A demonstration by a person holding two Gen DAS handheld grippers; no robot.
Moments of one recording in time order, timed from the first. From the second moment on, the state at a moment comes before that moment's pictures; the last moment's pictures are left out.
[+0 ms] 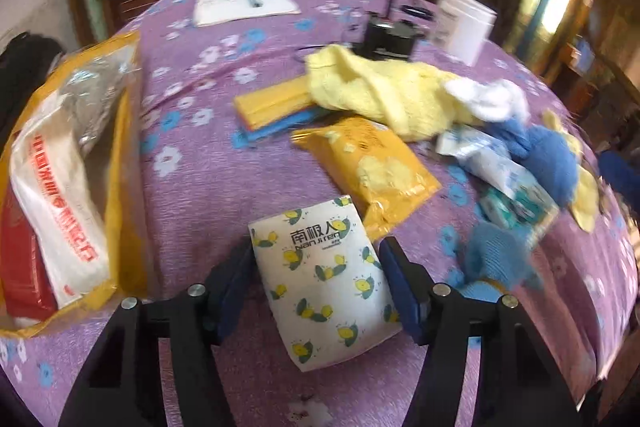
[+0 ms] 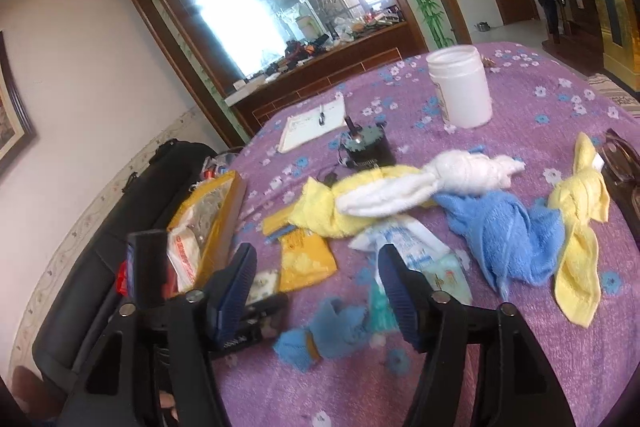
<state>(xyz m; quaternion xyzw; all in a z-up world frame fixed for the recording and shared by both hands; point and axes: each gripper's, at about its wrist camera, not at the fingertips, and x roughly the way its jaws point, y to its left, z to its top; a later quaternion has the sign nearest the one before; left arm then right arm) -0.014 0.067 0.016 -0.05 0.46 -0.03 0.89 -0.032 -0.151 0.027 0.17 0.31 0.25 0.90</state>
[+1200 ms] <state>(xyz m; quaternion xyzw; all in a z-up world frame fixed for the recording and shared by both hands) -0.040 0.076 0.029 -0.05 0.40 -0.08 0.91 -0.023 -0.100 -0.008 0.10 0.33 0.22 0.91</state>
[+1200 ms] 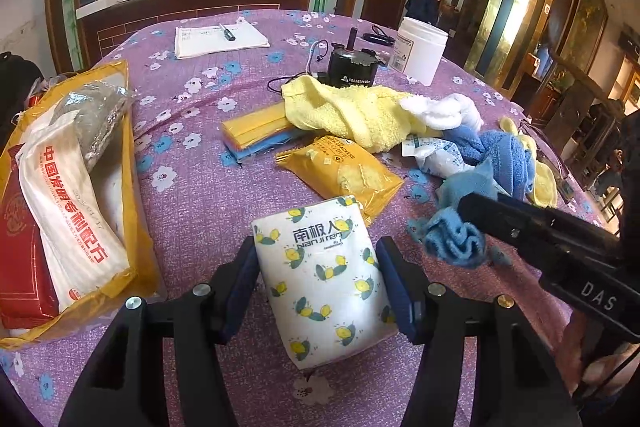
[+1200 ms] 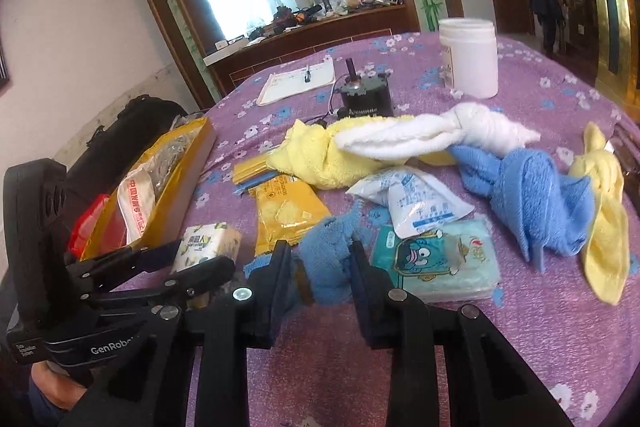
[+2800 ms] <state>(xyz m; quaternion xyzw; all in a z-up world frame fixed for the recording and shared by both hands) -0.005 0.321 0.106 -0.14 0.37 0.08 0.91 0.014 0.118 0.062 -0.01 0.35 0.40 0.85</state>
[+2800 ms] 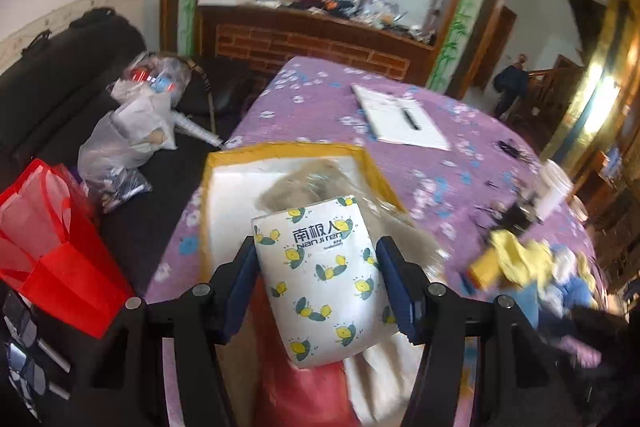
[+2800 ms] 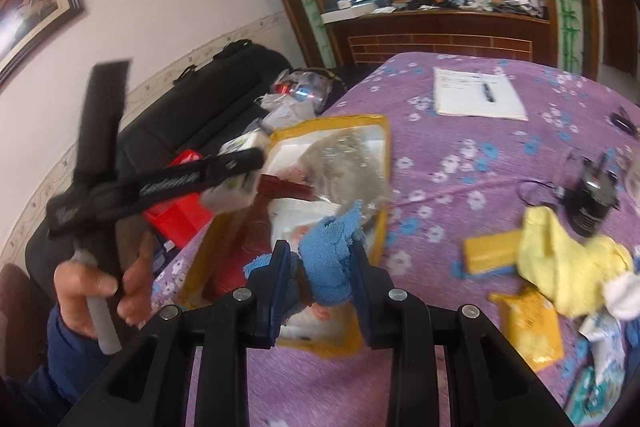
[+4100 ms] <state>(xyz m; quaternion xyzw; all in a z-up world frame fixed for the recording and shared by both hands) 0.035 0.350 0.105 -0.19 0.38 0.09 0.90 -0.022 0.127 0.064 -0.05 0.31 0.44 0.84</state>
